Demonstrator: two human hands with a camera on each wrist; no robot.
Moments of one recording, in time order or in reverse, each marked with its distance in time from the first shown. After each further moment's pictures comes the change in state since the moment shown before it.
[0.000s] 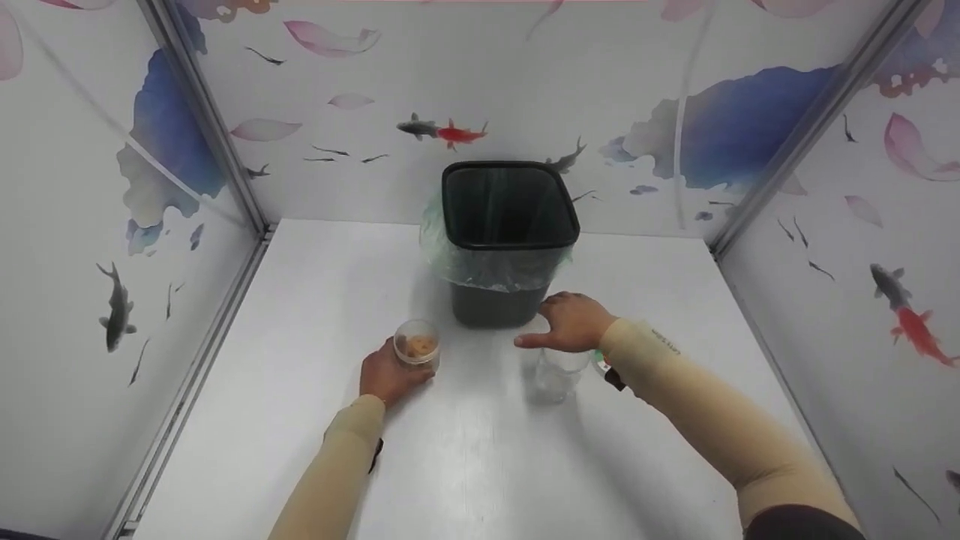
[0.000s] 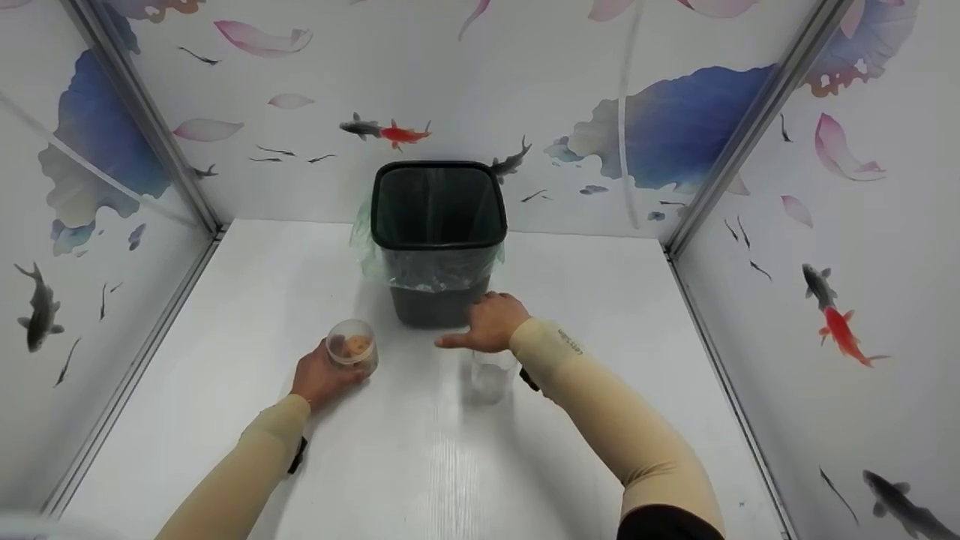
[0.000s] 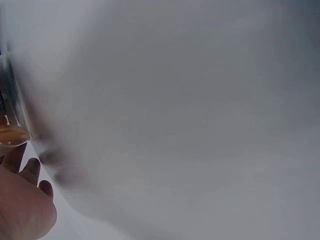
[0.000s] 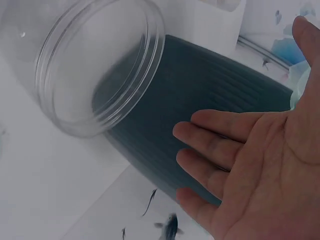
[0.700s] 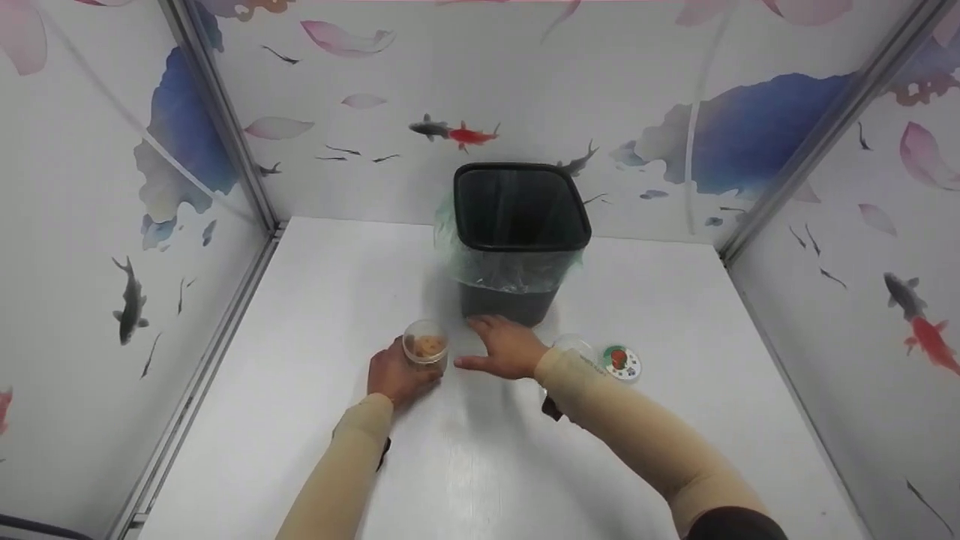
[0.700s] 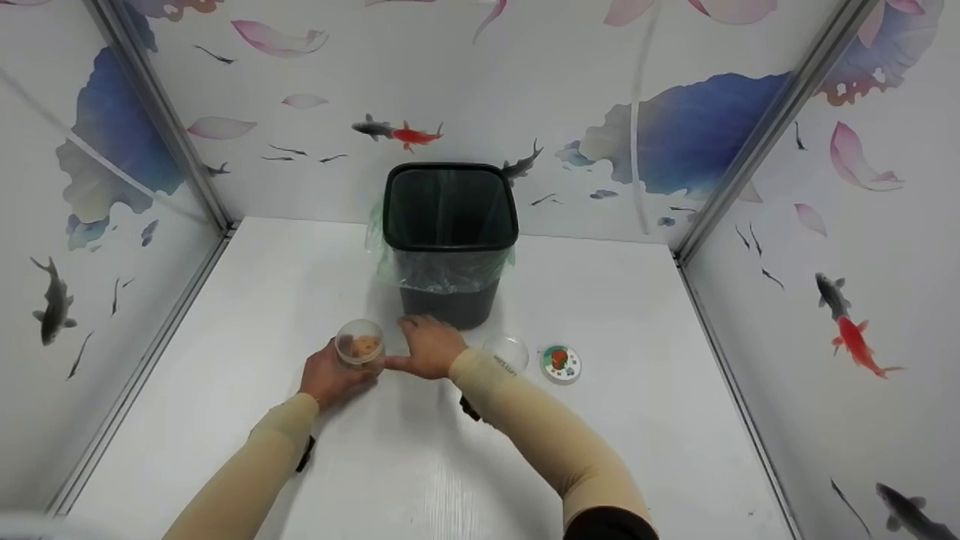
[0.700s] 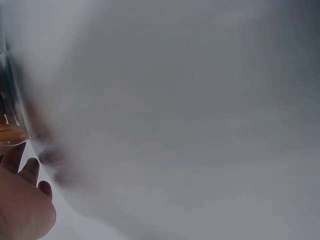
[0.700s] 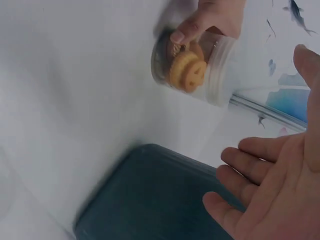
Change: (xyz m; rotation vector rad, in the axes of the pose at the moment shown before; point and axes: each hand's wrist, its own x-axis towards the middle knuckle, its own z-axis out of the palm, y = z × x) left_hand 0.001 0.001 0.001 0.023 -0.018 -0.042; right_hand 0.054 -0.084 0.060 0.142 0.099 -0.088
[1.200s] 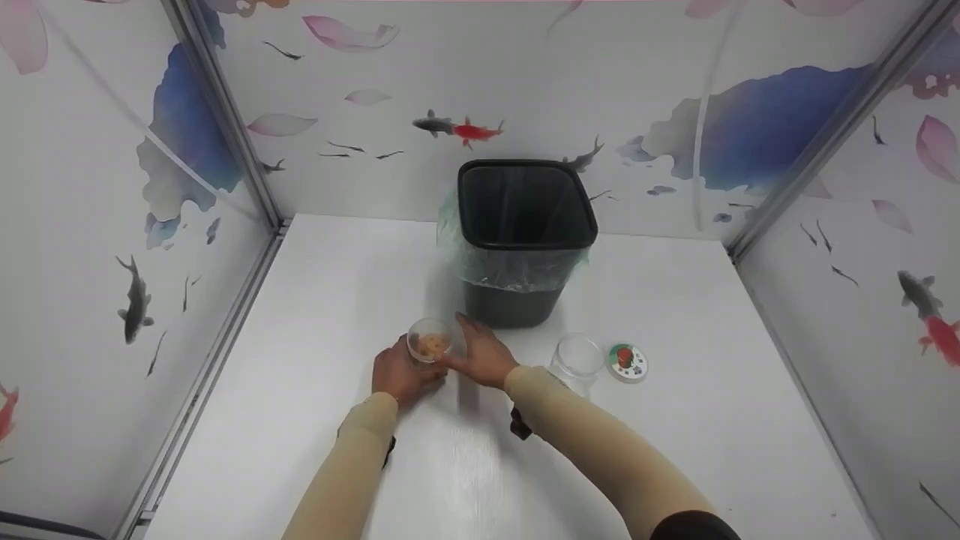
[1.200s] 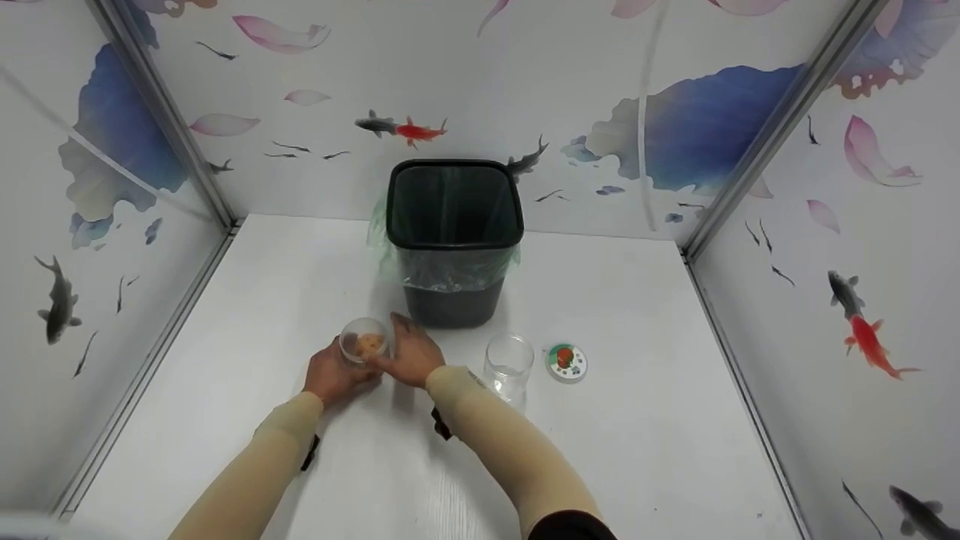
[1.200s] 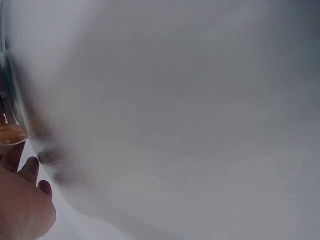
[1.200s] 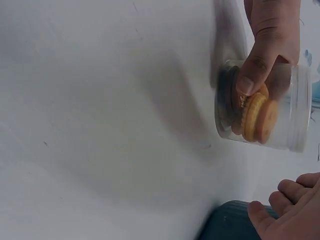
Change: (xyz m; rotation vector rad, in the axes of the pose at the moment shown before) left_hand 0.001 -0.003 0.001 0.045 0.020 0.061; right_hand 0.038 -0.010 0.071 0.323 0.148 0.139
